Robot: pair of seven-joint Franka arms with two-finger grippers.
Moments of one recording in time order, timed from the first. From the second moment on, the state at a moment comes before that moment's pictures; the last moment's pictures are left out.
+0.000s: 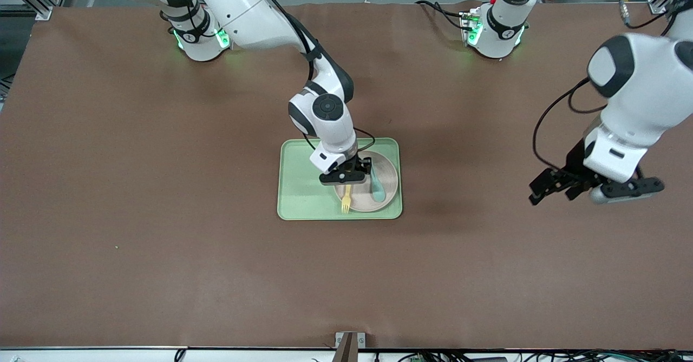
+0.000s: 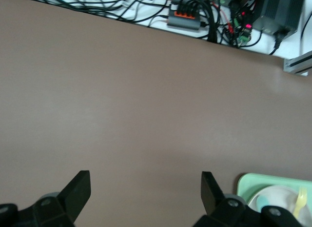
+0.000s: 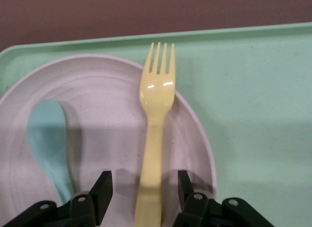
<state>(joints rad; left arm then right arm) 0.15 0.05 -0.27 -1.87 -0.04 2.22 -0.26 0.83 0.80 -0.05 -1.58 0.02 2.59 0.80</state>
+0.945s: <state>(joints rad) -0.11 -0.12 0.02 -1.76 -0.02 1.77 -0.11 0.94 0.80 -0.17 -1.57 0.01 2.49 0.86</state>
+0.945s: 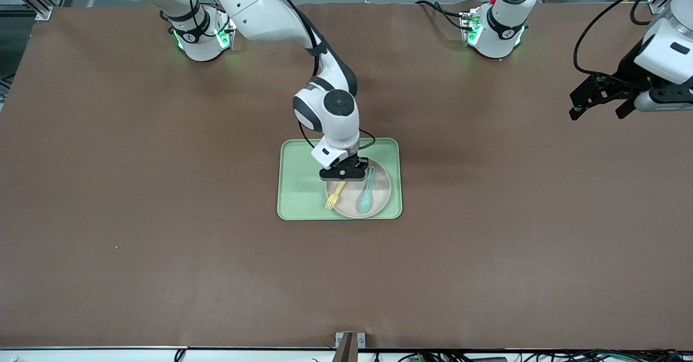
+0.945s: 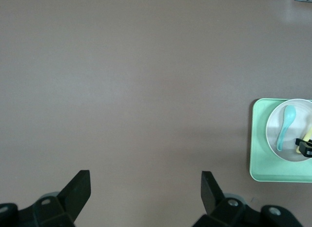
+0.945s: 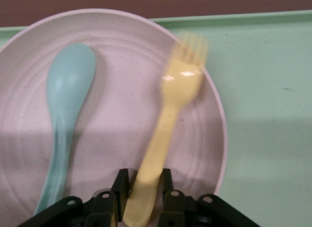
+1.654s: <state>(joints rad) -0.11 -0.03 0.02 -1.63 -0.02 1.71 -0.01 0.95 0.79 -0.17 -1.55 0.01 2.49 0.94</state>
